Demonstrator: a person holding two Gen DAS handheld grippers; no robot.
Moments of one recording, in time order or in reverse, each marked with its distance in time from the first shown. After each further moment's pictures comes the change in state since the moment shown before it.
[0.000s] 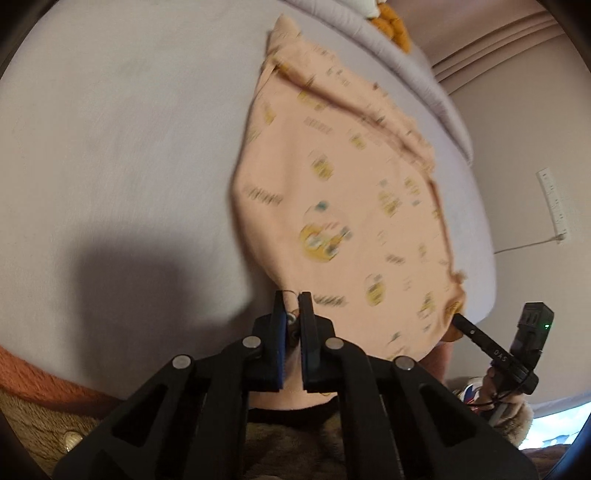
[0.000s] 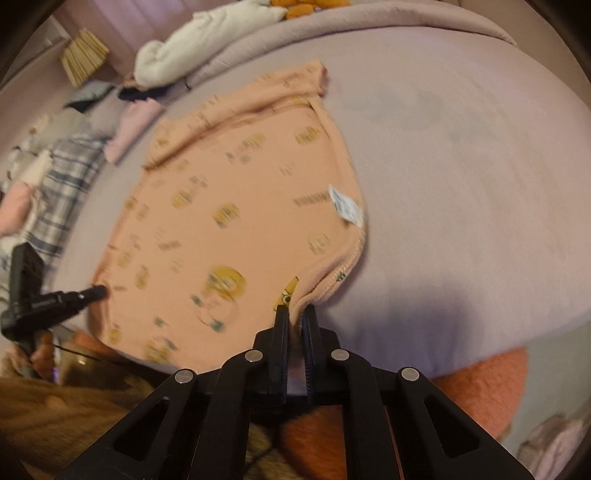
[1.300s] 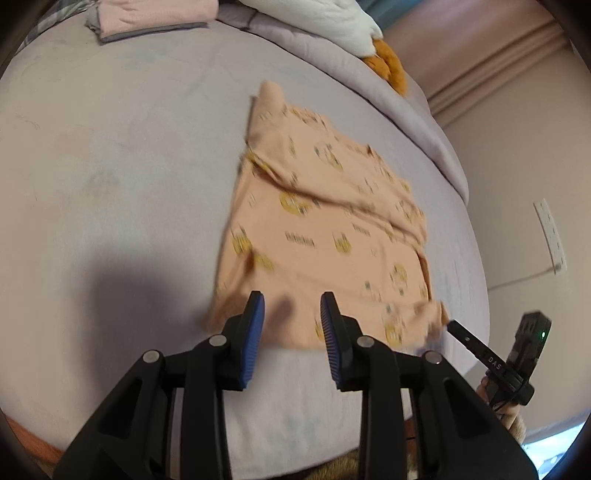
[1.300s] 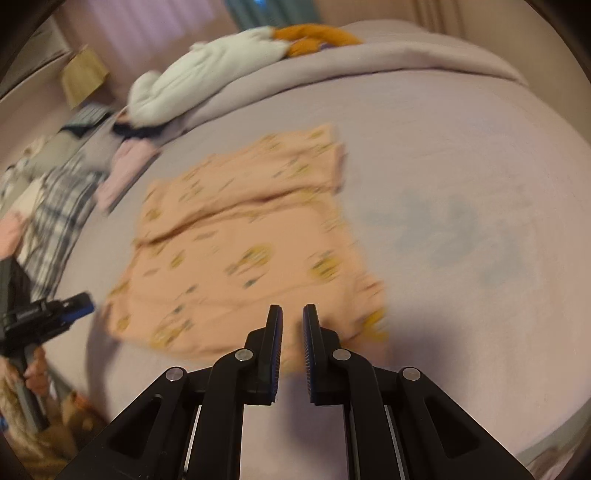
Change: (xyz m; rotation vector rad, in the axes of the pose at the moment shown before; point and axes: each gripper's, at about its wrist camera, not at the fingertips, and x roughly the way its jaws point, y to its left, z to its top) left arm -0.005 -0.016 0.079 0.005 -0.101 -0.002; right arm 0.019 0.023 0.083 -0.027 -0.086 -0.025
